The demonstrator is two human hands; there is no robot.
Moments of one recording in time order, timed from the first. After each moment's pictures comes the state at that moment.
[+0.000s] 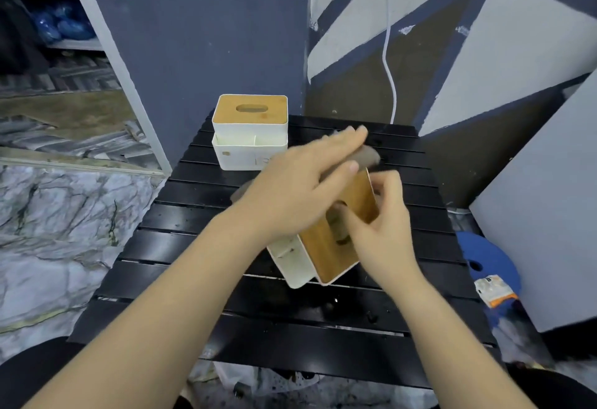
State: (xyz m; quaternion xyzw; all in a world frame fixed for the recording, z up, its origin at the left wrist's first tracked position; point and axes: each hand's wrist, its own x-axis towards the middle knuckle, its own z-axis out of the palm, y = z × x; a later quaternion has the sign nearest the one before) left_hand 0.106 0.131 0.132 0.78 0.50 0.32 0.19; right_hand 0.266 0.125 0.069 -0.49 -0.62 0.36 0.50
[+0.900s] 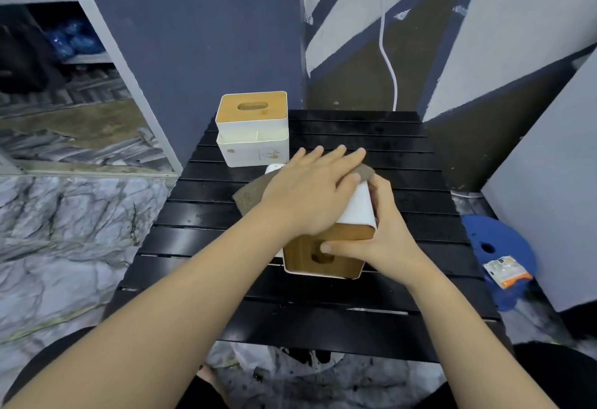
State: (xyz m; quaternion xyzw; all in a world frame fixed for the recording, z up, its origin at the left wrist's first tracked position) left_hand 0.133 0.137 0.116 0.80 0.59 0.08 0.13; right_hand 0.293 0.121 0.039 -0.40 -0.66 0.50 0.40
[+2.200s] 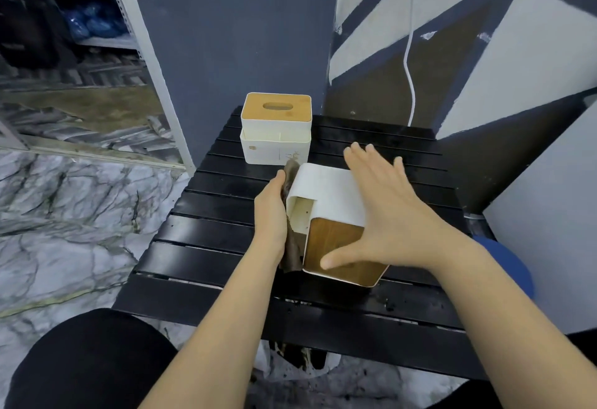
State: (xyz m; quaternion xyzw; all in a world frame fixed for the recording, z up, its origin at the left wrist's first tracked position) left_hand 0.085 0.122 0.055 0.21 0.60 0.61 0.48; right_hand 0.258 0.121 0.122 -0.45 -0.88 0.13 0.06
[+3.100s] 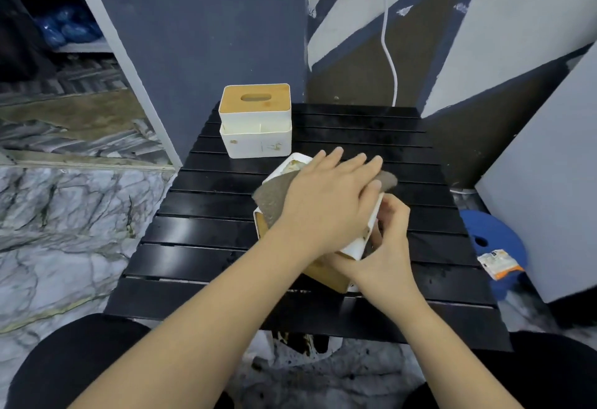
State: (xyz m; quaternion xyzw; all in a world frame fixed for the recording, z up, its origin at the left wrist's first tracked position) left_hand 0.148 0.105 0.100 0.80 0.57 0.18 0.02; right_hand 0.271 0.066 0.028 -0.46 -0.60 0.42 0.50
